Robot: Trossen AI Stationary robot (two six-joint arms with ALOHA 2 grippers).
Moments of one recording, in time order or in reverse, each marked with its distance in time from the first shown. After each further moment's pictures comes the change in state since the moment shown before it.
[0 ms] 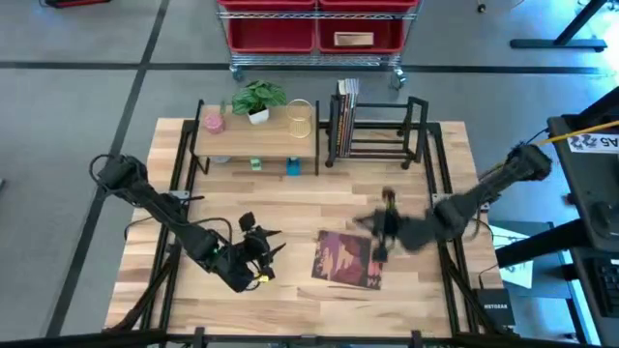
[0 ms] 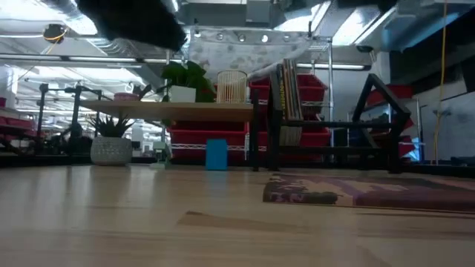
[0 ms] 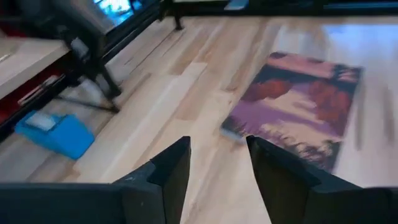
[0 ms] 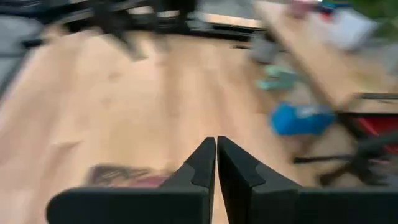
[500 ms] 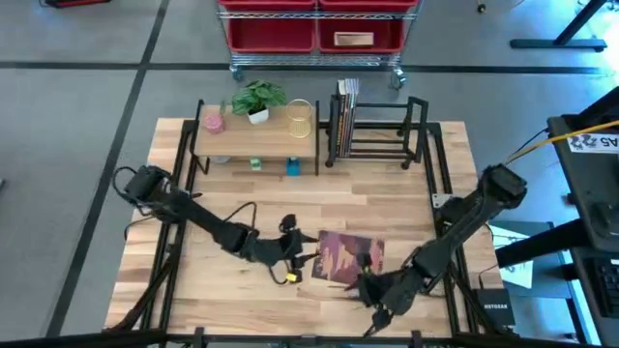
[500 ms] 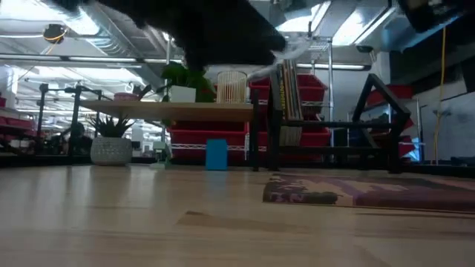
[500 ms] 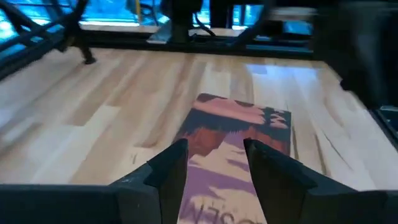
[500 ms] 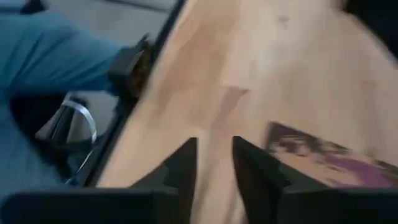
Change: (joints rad) left arm 0.241 0.258 0.020 0.629 0.466 0.314; right arm 0.171 0.432 0.080 0.263 -0.310 0.048
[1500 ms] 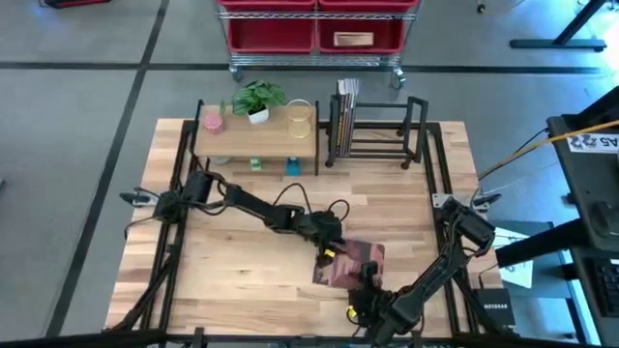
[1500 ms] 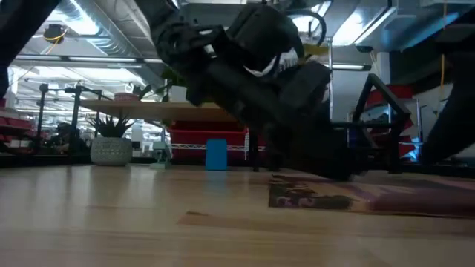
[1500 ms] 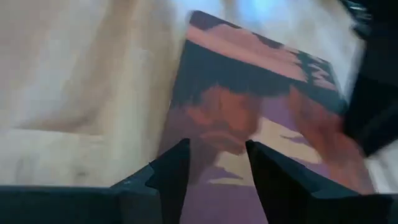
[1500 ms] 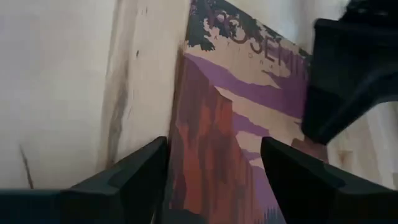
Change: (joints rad) left arm 0.249 0.422 0.335 -0.169 0.650 -0.095; right arm 0.063 0.463 0.317 -0.668 0.363 0.375
